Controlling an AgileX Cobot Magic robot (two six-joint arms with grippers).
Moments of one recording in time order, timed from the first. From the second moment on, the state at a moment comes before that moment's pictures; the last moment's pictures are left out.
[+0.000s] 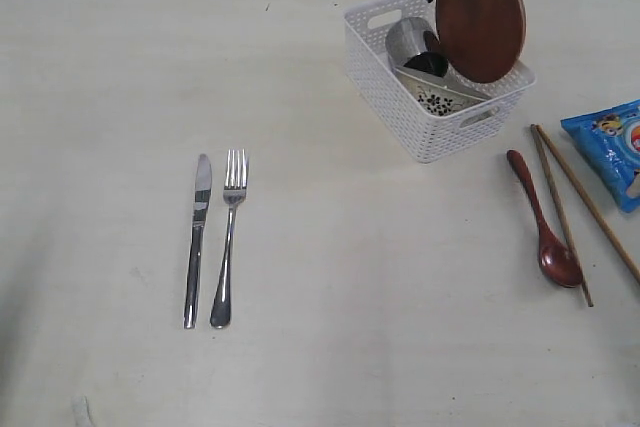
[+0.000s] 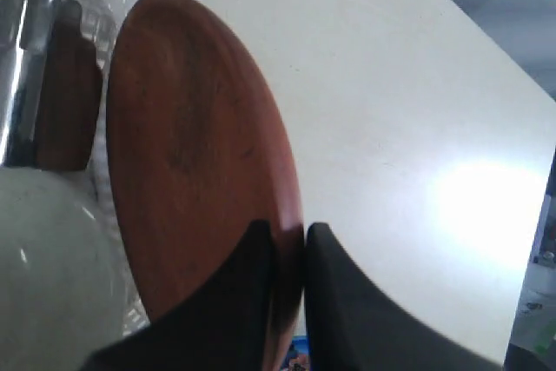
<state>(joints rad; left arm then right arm) -0.15 0.00 0.00 0.11 0.31 0.04 0.45 2.11 -1.87 -0.67 1.22 0.16</state>
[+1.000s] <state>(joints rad) -0.15 0.00 0.00 0.11 0.31 0.04 0.45 1.78 -1.85 -0.04 1.22 0.09</state>
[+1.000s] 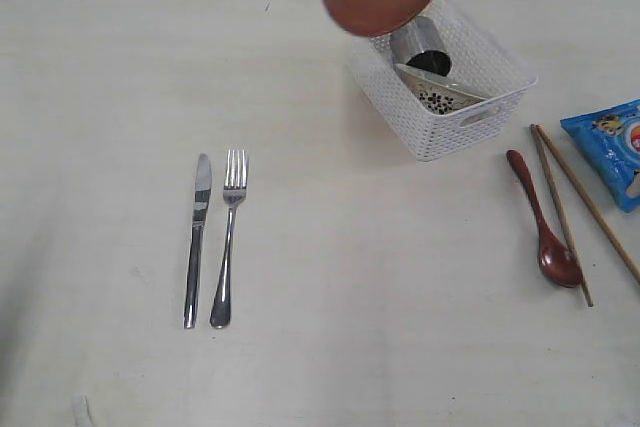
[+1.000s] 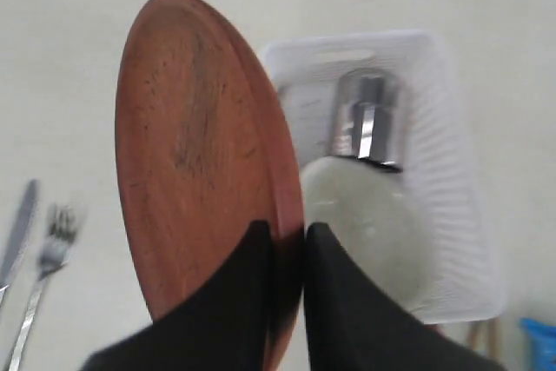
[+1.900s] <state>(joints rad) -0.15 0.00 0.00 0.11 0.31 0.04 0.48 2.01 -1.46 0.25 0.72 0.15</state>
